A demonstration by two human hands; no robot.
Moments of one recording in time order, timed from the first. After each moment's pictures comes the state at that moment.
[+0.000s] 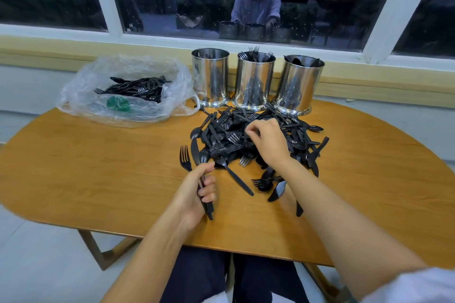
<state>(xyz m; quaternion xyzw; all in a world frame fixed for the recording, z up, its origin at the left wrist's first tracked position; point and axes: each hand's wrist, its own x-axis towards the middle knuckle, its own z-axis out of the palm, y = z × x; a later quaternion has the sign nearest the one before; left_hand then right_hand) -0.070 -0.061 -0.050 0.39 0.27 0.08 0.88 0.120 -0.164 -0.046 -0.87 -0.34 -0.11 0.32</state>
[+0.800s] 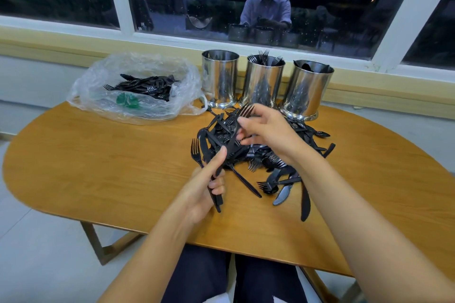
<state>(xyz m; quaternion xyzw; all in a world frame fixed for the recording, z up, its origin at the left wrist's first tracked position) -0.067 -0.060 -0.043 0.41 0.21 0.08 0.88 0.070 -0.163 0.031 -0.68 -0.35 0.24 0.60</state>
